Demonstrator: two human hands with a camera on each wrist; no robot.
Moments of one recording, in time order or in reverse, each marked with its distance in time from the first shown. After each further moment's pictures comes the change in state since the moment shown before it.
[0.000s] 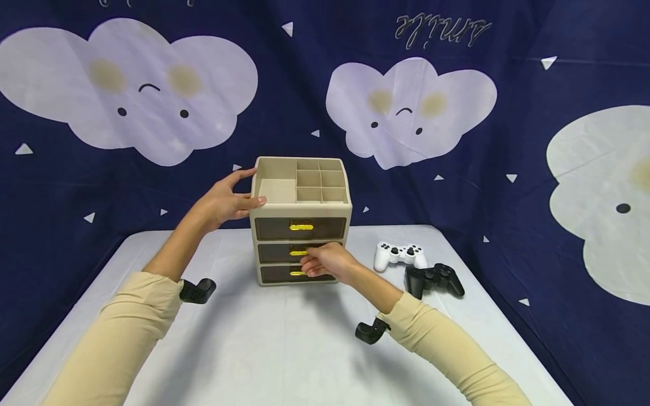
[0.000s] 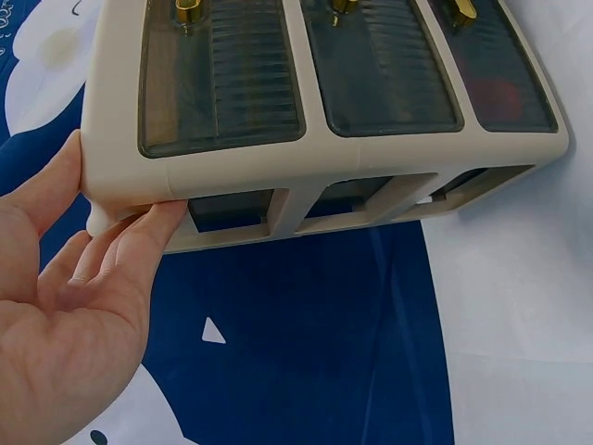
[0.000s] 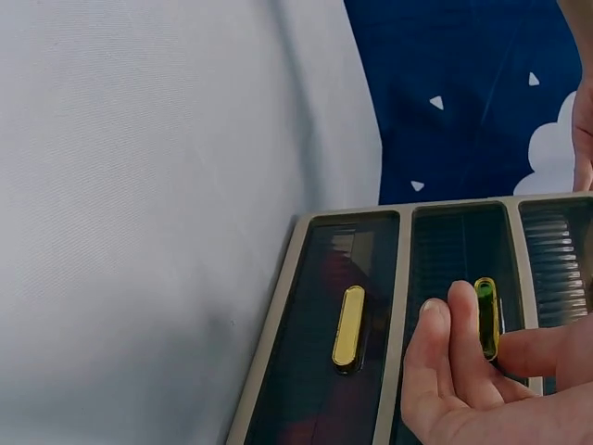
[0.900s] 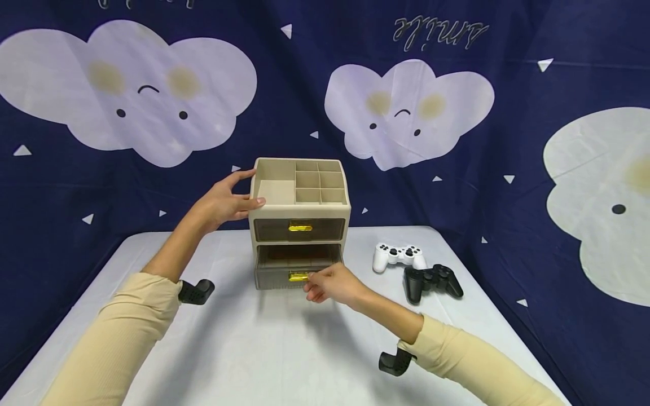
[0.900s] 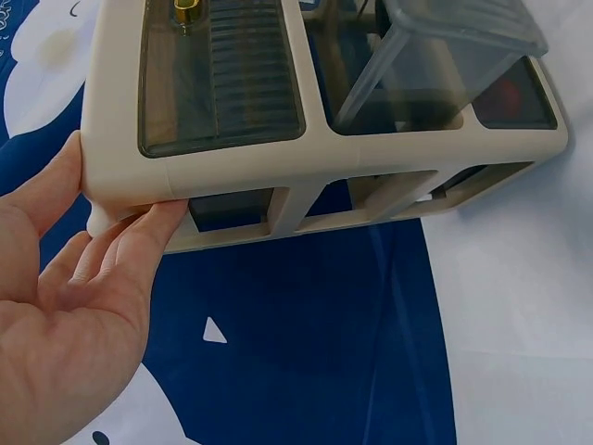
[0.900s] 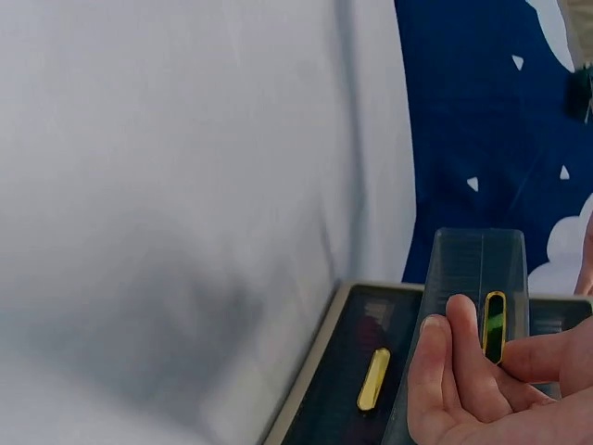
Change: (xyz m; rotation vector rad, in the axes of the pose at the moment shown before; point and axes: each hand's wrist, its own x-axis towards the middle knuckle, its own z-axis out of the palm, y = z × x) left_hand -0.001 0.000 -0.001 0.003 -0.026 0.015; right_hand -0.056 0.016 0.010 -0.230 -0.004 -0.122
